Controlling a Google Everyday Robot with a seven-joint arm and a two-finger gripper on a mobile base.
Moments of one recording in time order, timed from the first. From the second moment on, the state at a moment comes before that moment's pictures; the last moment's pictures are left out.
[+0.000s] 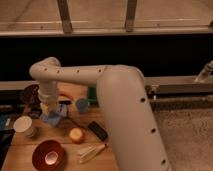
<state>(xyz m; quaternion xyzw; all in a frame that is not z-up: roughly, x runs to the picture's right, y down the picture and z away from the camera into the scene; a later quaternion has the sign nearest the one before) -0.279 0.092 0.753 -0.42 0.03 0.30 0.86</state>
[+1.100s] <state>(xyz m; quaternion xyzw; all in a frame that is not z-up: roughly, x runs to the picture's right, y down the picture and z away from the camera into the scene) -0.228 0.037 0.715 -0.37 -0.04 0.36 0.86</state>
